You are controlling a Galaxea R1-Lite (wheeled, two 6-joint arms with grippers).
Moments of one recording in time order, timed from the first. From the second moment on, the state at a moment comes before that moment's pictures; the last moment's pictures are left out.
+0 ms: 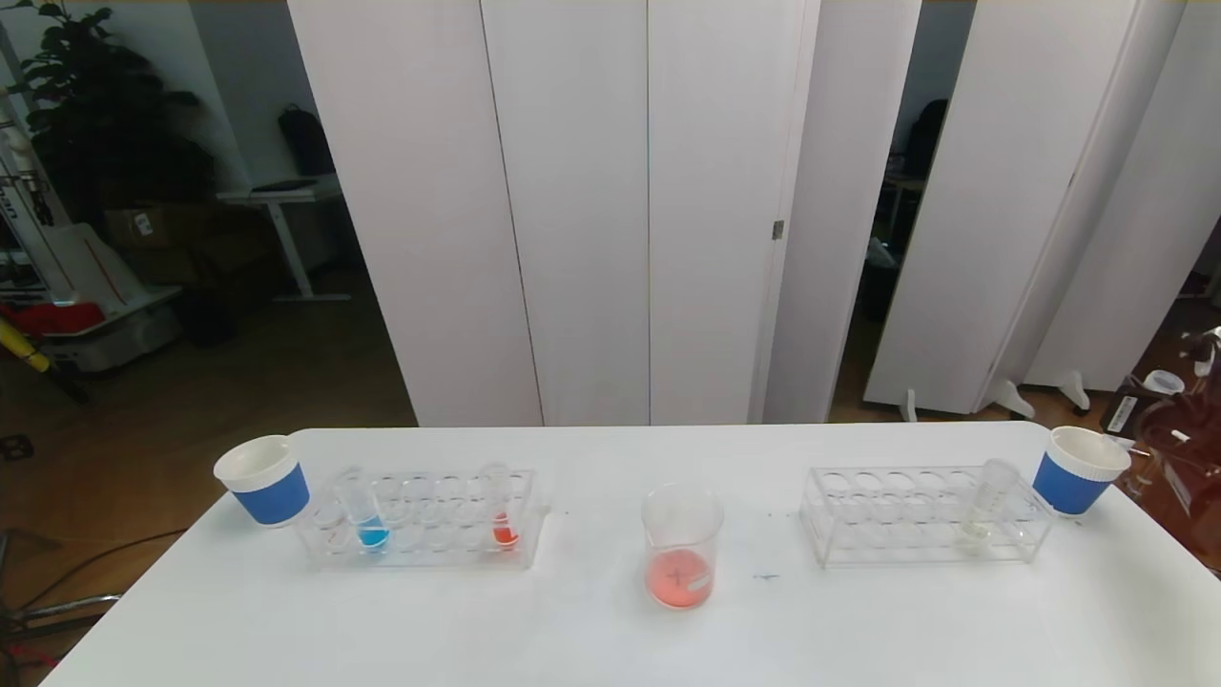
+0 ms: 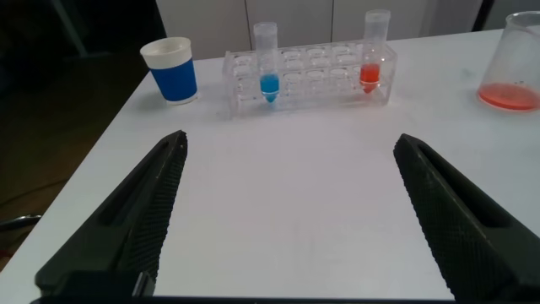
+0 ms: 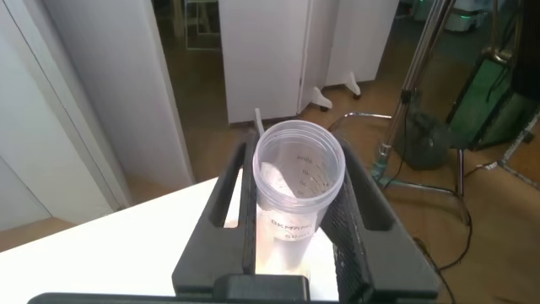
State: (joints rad) left arm 0.00 0.00 0.00 0.01 -0.02 0.07; right arm -0.32 2.07 -0.68 -1.36 -0.19 0.00
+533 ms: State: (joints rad) left arm 0.00 0.00 0.00 0.01 -0.02 0.07; right arm -0.28 2.19 -0.66 -1.40 -0.19 0.05
